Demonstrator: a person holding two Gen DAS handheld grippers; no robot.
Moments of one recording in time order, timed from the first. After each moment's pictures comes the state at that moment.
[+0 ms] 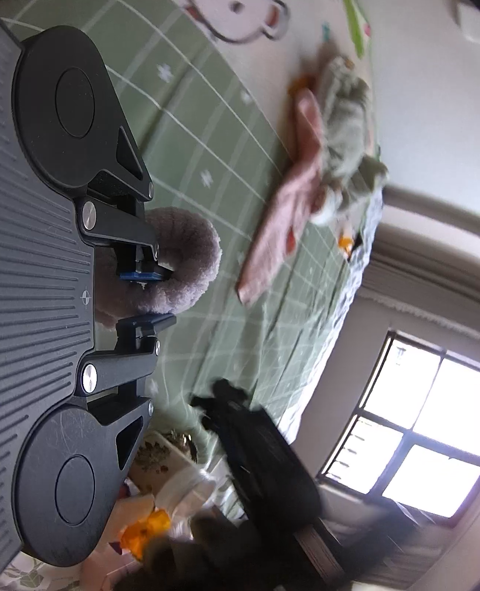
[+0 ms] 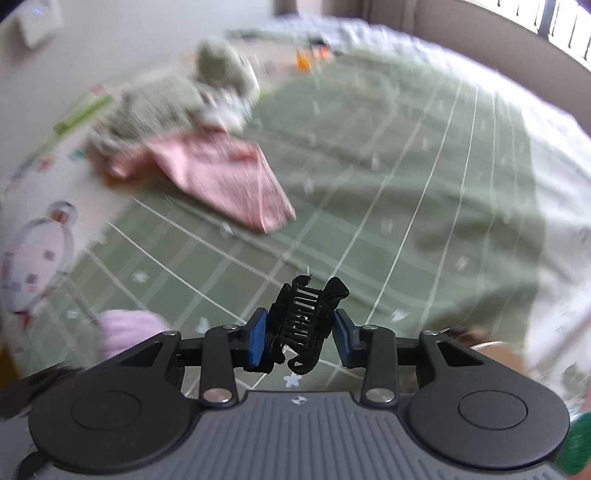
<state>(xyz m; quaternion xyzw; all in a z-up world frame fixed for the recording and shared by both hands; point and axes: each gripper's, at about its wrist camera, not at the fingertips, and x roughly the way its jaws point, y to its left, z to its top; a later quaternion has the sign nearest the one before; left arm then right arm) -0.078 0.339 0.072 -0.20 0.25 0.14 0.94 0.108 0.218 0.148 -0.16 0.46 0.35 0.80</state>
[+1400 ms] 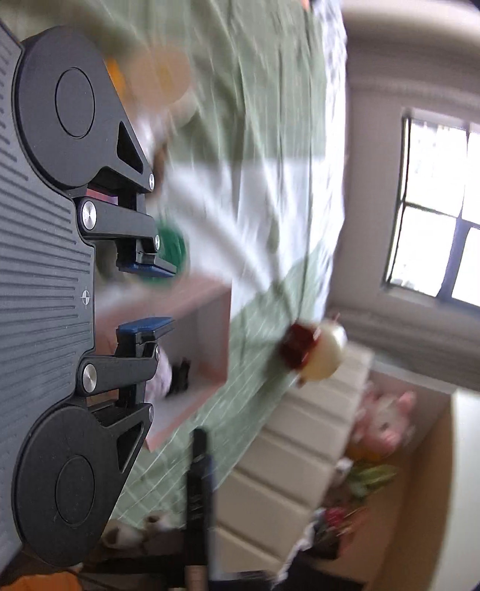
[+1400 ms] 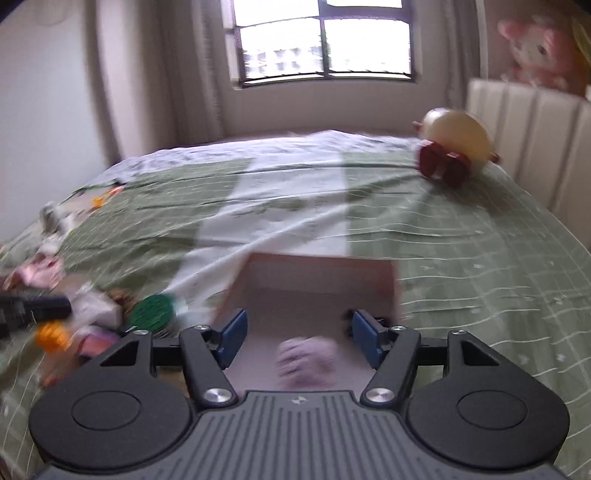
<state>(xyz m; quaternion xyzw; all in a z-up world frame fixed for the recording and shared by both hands) 0.052 0.092 0.131 -0.10 0.27 -0.12 0.95 0.087 -0.245 0.147 0.00 0.33 0.17 0.93</state>
